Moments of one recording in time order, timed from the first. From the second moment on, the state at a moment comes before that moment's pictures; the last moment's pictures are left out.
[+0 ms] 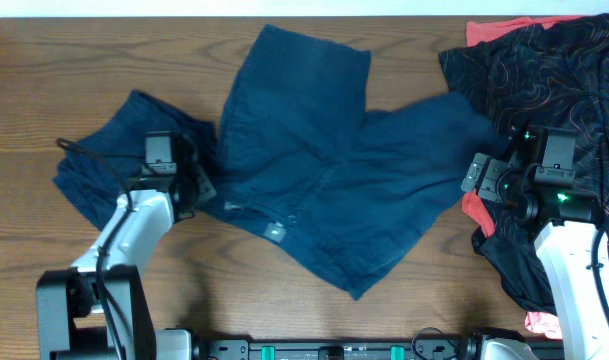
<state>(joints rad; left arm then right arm) 0.06 1.55 0.77 -0.41 0.03 -0.48 -0.11 1.23 0.88 -0.67 0.04 0.22</state>
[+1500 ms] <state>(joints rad) -0.27 1.54 1.01 -1.07 0.21 -0.54 0.03 1.78 0.90 -0.25 -0.28 0.29</state>
